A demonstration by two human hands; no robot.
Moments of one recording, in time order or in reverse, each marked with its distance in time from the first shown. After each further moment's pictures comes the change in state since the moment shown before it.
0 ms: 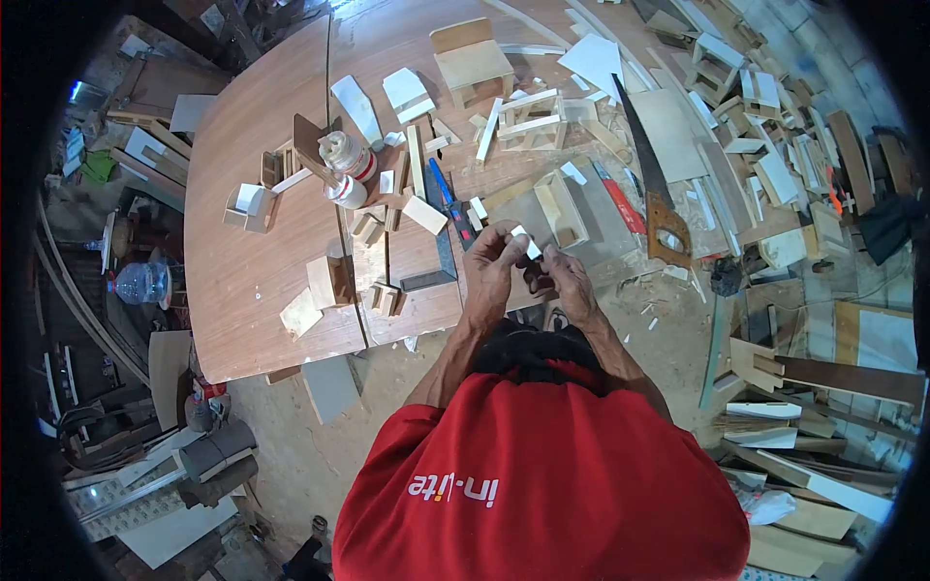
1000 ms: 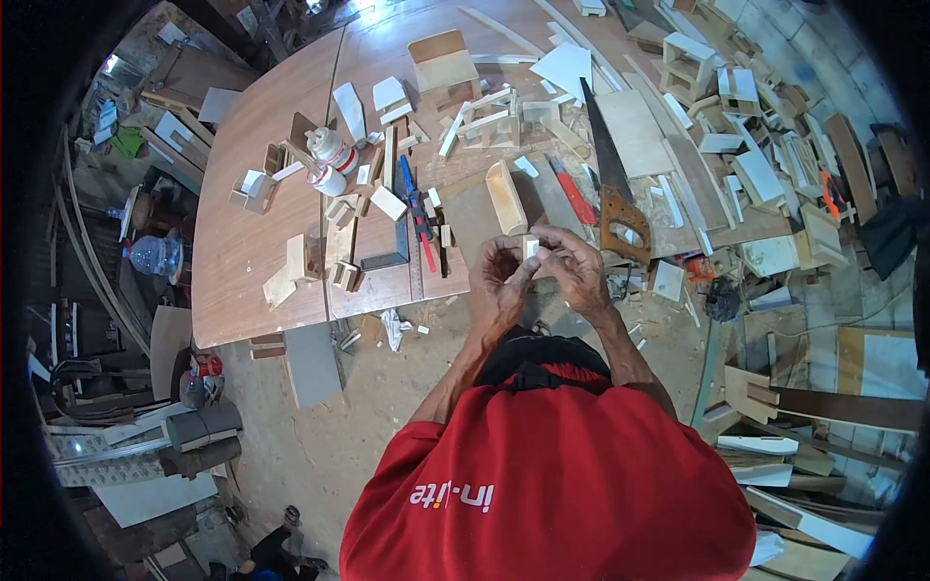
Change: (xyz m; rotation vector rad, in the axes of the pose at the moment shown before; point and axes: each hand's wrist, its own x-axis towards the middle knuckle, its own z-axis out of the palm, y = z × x) left_hand -0.059 -0.045 0.119 0.067 0.142 0.183; right_hand -0.054 -0.030 -0.100 -0.204 -0.019 -0.434
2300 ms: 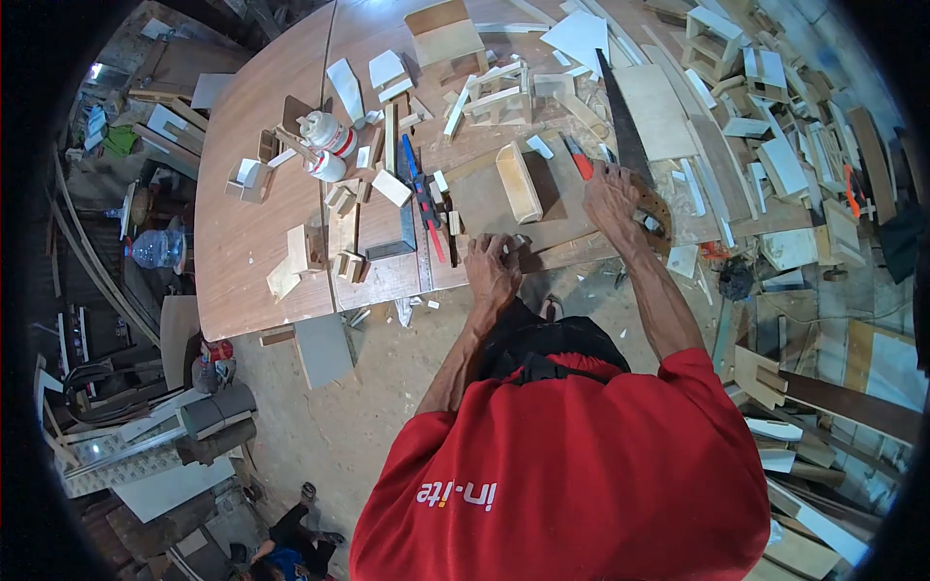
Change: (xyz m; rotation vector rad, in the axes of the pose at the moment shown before) left_hand 0.032 -0.076 -0.059 1.134 0.061 0.260; right_hand 0.098 0.087 -0.058 -1.479 0.101 0.170
